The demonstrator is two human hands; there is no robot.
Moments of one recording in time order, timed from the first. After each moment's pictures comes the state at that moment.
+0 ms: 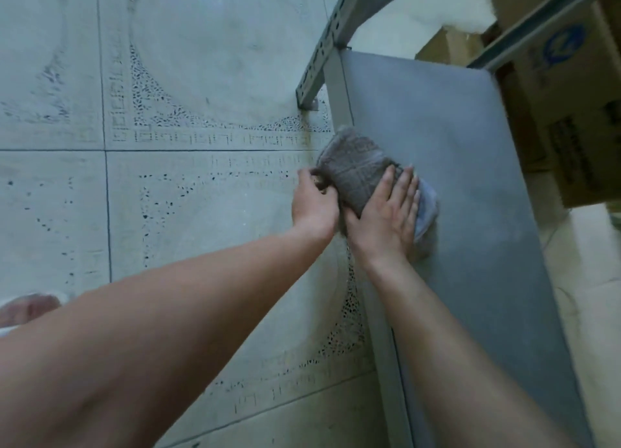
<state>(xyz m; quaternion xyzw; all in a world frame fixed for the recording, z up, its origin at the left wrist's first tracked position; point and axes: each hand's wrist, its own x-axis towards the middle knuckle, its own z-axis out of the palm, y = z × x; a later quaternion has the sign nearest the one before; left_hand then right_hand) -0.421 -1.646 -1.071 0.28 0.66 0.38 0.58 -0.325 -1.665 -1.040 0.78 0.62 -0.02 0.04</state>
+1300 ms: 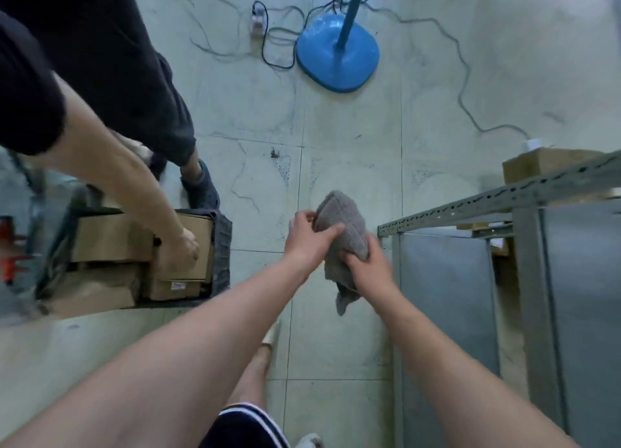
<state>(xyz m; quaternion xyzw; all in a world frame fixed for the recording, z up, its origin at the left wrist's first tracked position) -0.791 -1.587 -0.520 0.21 0.73 0.30 0.58 -0.648 -1.588 -0.511 0.69 0.47 -0.54 -0.11</state>
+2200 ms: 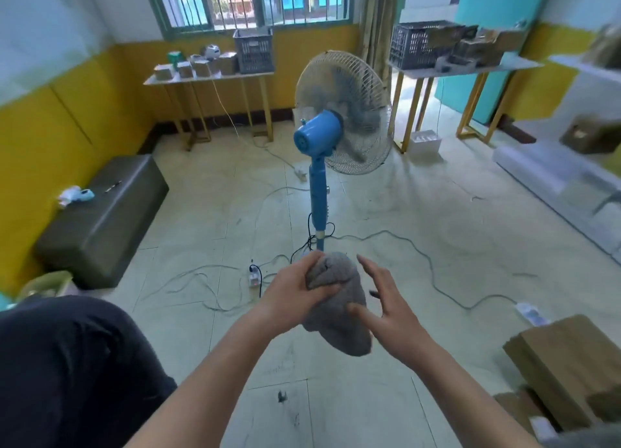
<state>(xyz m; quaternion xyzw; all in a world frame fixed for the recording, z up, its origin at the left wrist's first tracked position) -0.851 -1.245 -0.155 0.64 0.57 0.33 0.39 -0.644 -1.246 -0.195 0.48 0.69 -0.43 -0.33</state>
